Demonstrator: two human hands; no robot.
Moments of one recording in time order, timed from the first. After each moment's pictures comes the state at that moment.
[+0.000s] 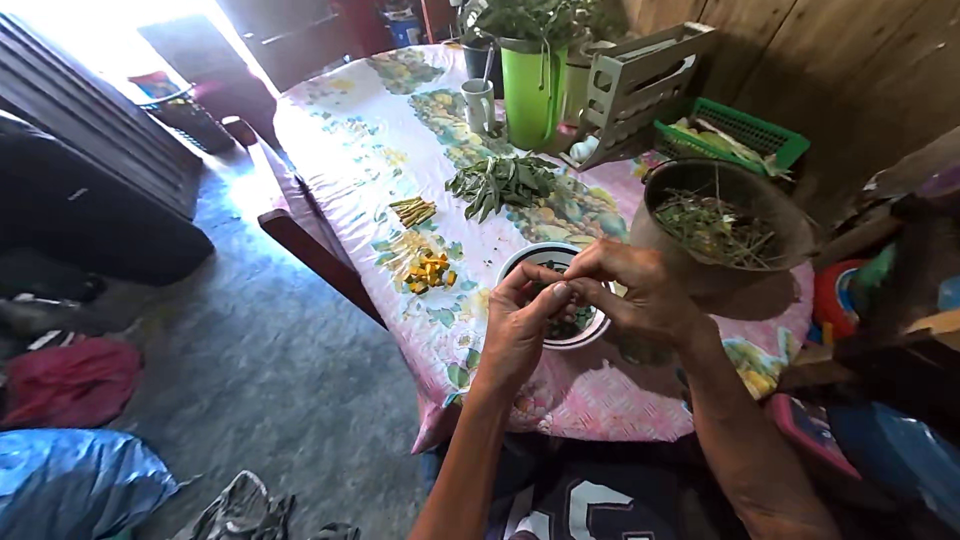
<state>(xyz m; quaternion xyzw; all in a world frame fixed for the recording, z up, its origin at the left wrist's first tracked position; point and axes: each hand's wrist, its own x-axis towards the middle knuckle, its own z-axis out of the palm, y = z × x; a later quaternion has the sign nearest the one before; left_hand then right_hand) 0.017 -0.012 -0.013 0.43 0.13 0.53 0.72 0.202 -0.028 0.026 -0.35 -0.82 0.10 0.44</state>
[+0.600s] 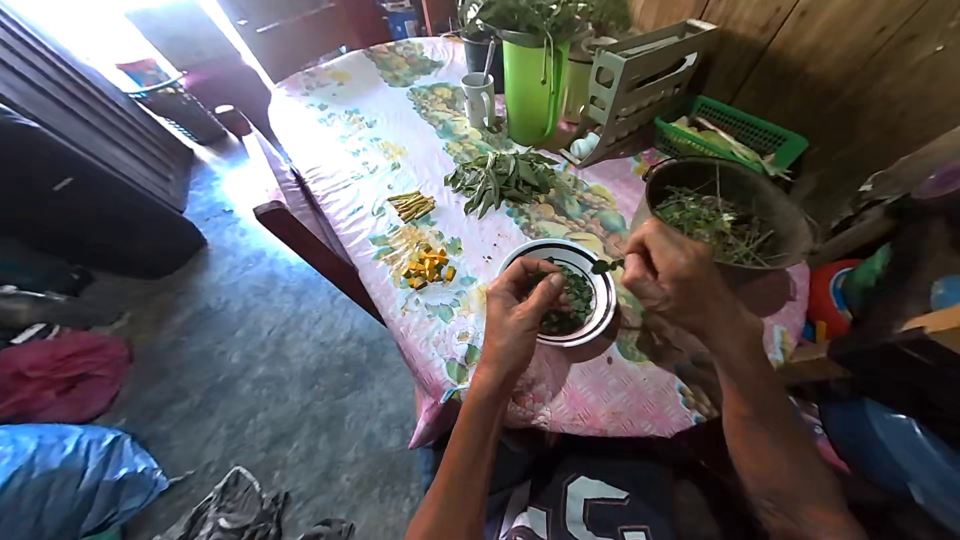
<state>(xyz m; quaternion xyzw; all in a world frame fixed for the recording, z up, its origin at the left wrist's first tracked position) 0.017 -0.006 -0.019 0.50 0.23 0.53 0.65 0.235 -0.041 0.027 -0.51 -0.78 -0.08 0.35</state>
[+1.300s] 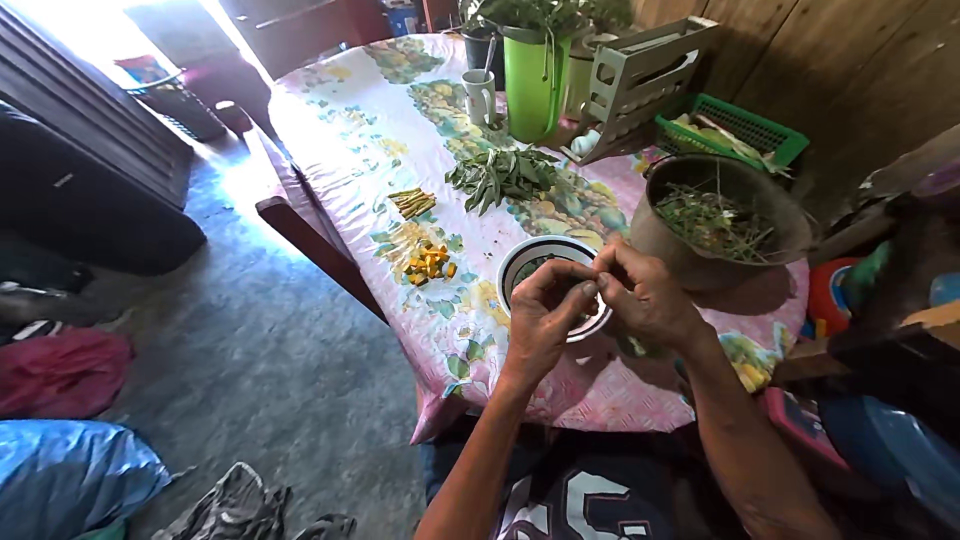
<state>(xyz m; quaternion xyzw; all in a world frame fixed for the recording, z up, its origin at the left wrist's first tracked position) 0.037 -0.018 -0.024 0.55 0.14 0.56 0.60 0.210 -0.041 0.006 -0.44 -0.76 0.16 0.45</state>
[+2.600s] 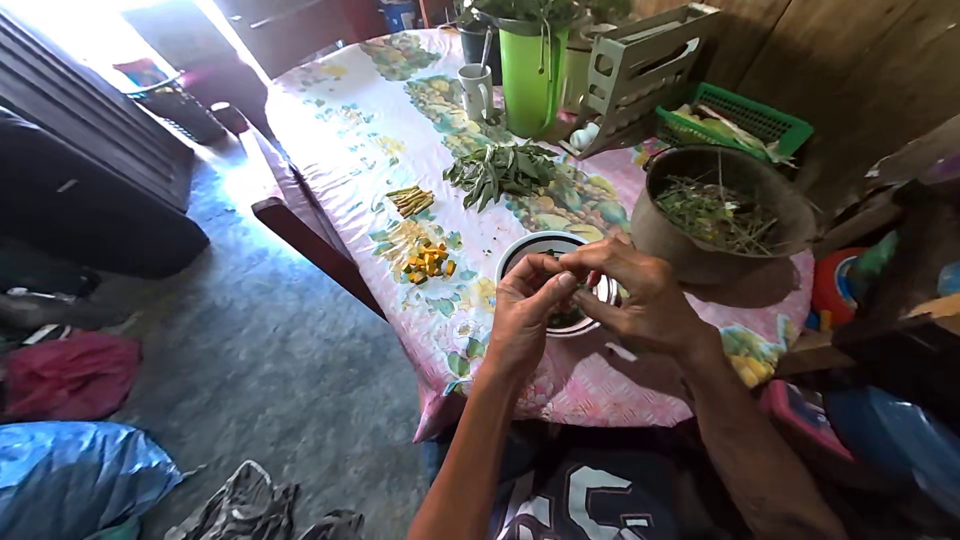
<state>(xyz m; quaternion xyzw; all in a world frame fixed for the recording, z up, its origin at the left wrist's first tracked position) 0.021 -0.012 -0.023 0.42 0.15 0.52 0.73 0.195 -0.043 0.014 -0.38 -0.81 0.07 0.45</state>
